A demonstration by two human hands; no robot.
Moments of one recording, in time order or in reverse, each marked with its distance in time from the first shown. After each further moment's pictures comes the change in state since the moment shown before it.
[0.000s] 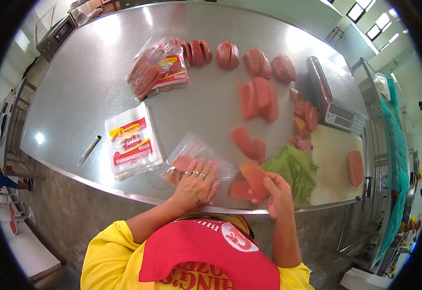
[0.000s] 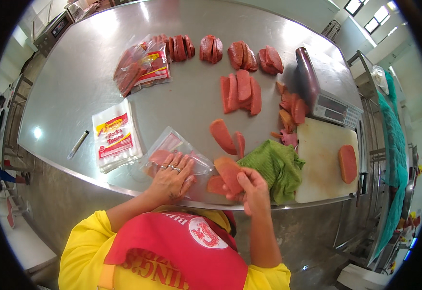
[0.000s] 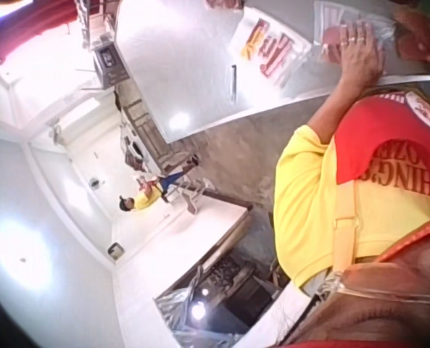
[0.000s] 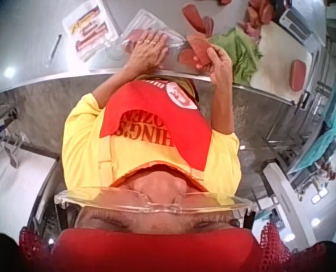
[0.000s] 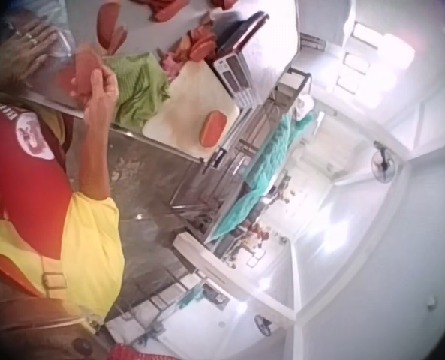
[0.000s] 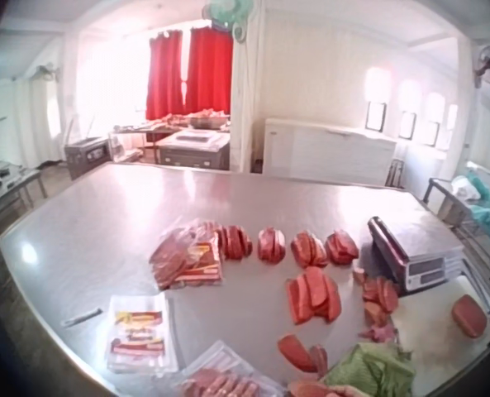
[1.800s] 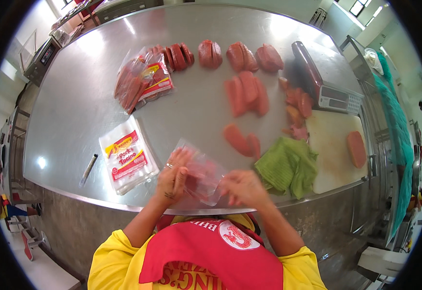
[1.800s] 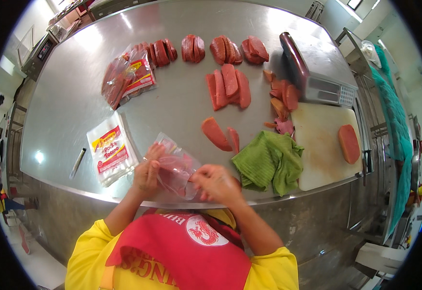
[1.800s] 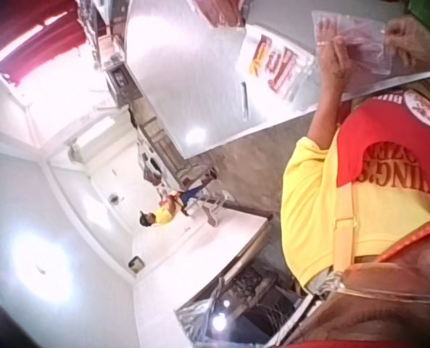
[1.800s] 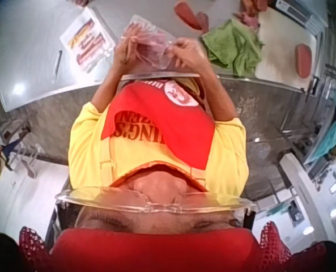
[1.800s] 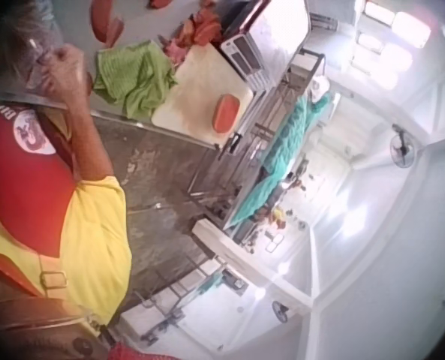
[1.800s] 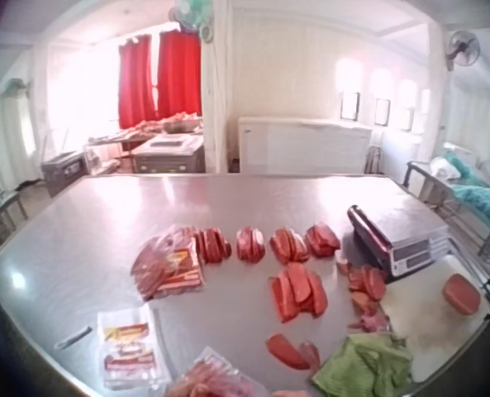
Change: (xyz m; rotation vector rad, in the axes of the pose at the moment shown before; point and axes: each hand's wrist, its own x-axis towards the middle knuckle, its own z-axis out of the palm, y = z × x) left_hand 0.007 -0.047 -0.035 -0.517 0.298 -0.073; right_hand 0.027 0.003 0.063 -0.633 -0.212 0.177
